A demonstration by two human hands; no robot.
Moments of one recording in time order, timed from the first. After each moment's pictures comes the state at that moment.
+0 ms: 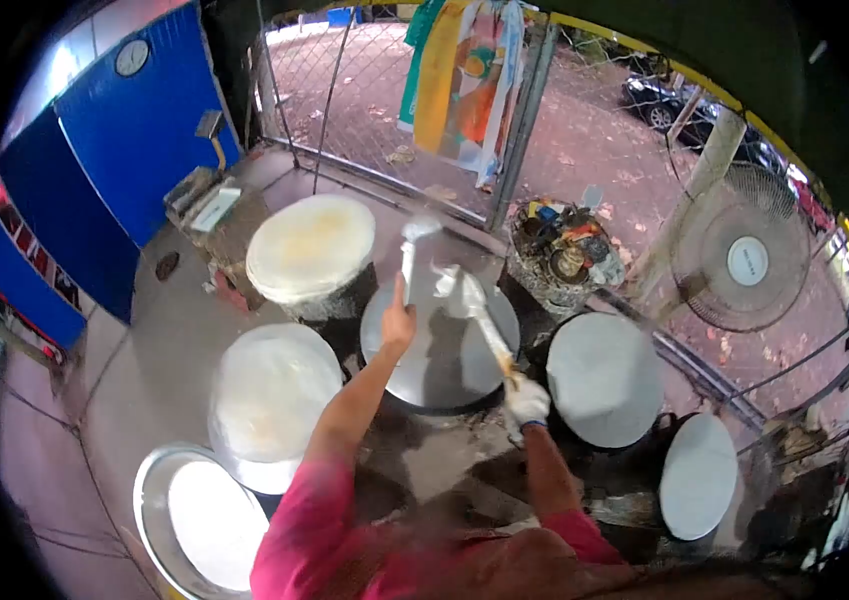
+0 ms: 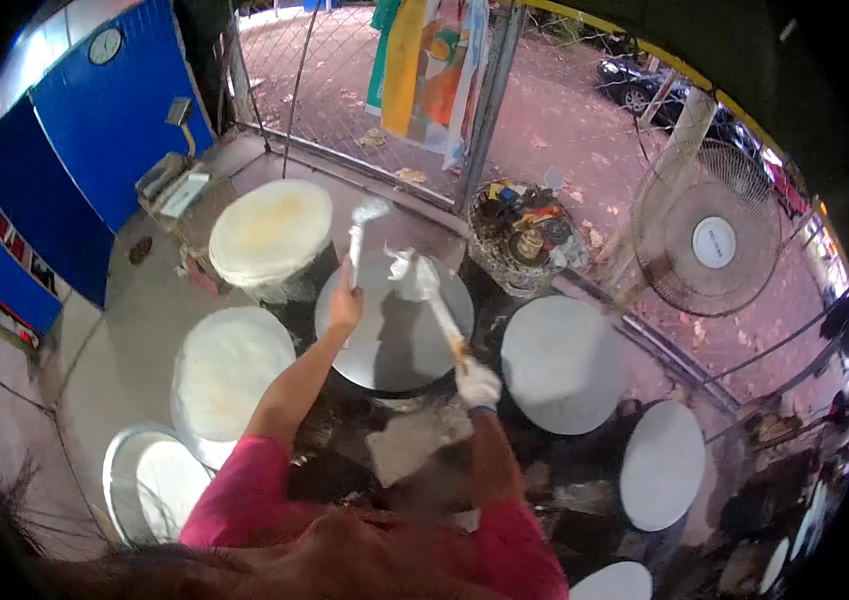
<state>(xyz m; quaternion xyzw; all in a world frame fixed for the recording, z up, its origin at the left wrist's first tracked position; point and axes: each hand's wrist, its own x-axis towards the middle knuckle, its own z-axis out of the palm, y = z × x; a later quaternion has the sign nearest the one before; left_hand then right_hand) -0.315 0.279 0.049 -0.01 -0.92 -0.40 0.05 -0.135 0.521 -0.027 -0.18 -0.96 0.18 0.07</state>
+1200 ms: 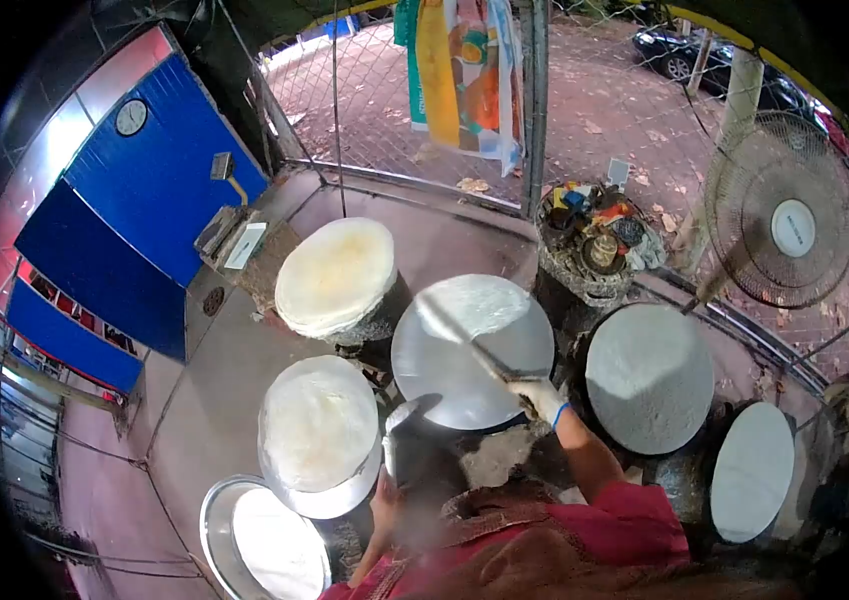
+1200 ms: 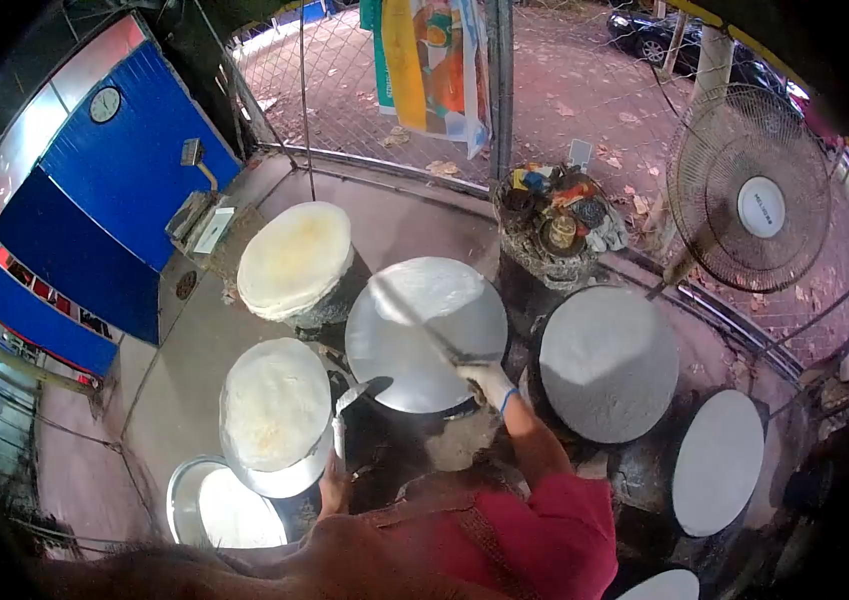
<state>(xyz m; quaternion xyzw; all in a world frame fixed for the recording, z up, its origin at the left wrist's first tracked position) -0.041 0.146 -0.015 0.11 -0.86 -0.49 -0.04 -0.185 0.523 0.002 -0.23 -0.59 0.75 -0.18</state>
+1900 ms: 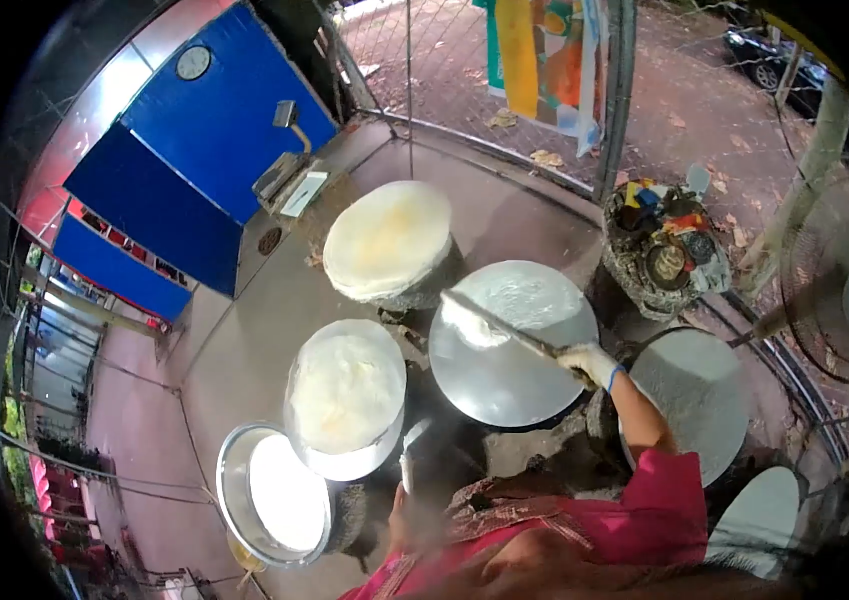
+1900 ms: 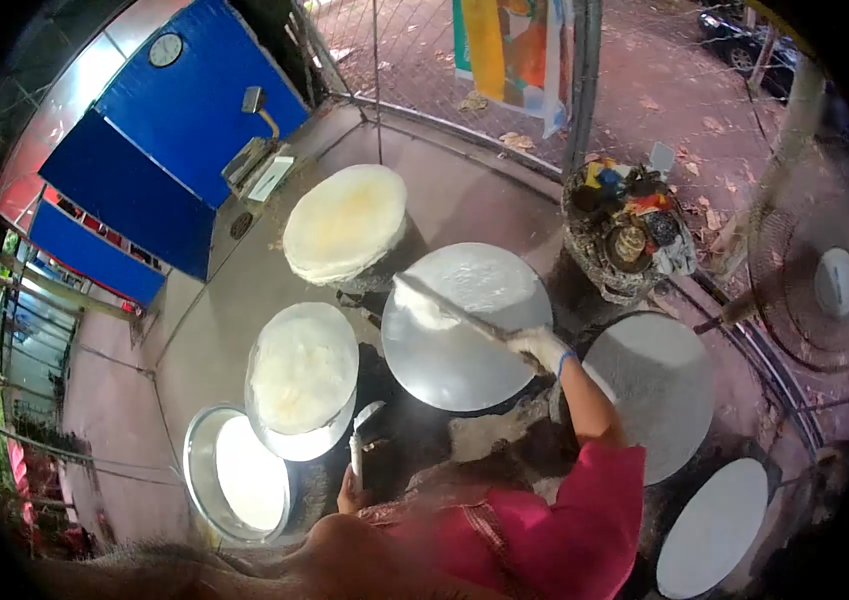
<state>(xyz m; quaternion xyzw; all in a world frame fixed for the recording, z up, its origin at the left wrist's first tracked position) 0.046 0.164 -0.045 0.37 -0.61 -0.70 0.01 -0.282 0.585 0.001 -0.11 -0.67 0.66 -0.32</state>
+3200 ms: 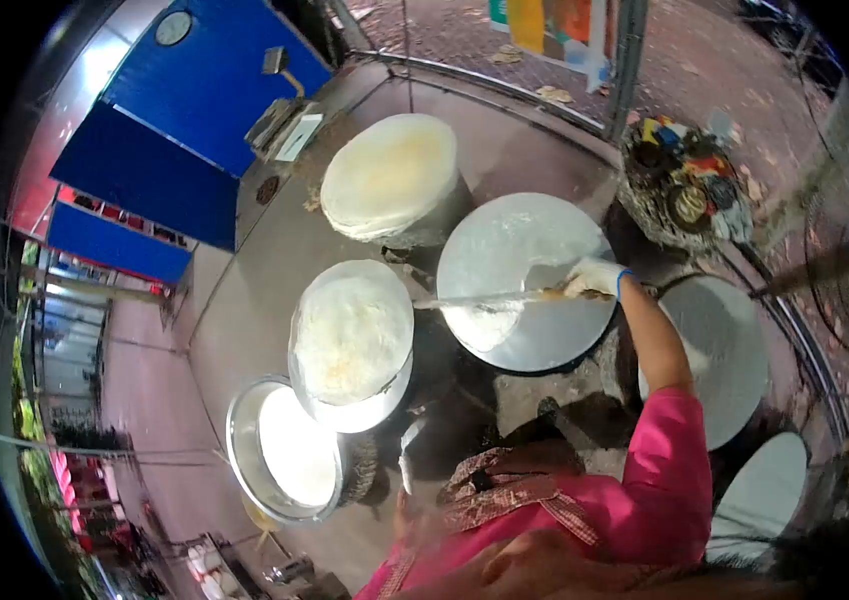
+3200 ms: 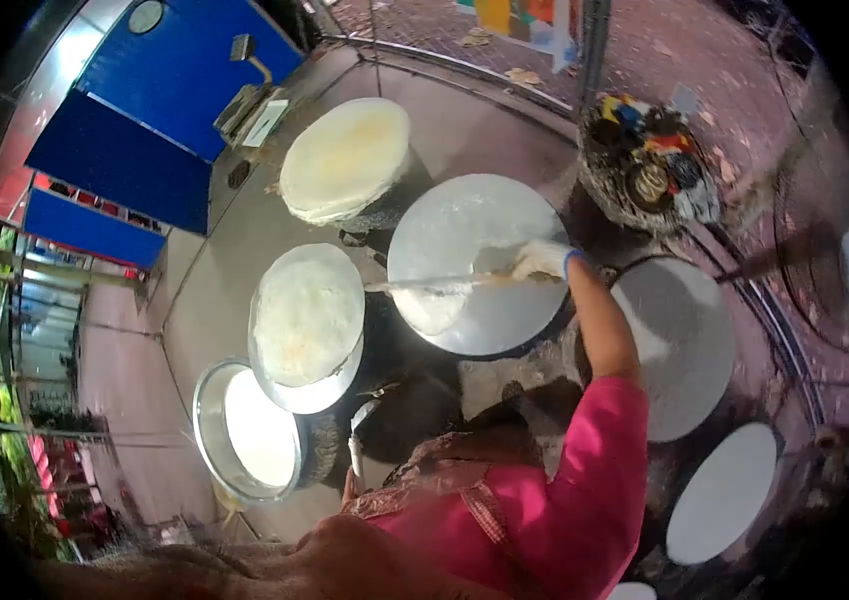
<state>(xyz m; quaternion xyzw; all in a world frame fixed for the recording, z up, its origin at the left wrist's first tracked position) 0.196 0.129 -0.095 0.30 -0.61 -0.73 0.04 -0.338 0.565 0.049 0.10 -0.80 0.42 -0.42</state>
